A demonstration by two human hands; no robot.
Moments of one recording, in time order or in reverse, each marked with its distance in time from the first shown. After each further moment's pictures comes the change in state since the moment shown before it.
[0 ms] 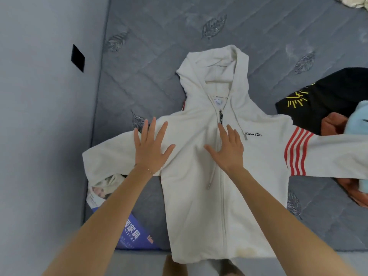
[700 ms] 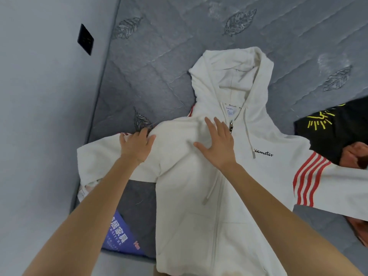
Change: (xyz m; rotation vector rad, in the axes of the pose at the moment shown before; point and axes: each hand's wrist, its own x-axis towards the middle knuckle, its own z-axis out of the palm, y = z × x) left_hand 0.052 -0.044 0.009 -0.005 -0.354 -0.385; right_hand 0.072 -0.036 0.008 -0.047 -0.147 -0.265
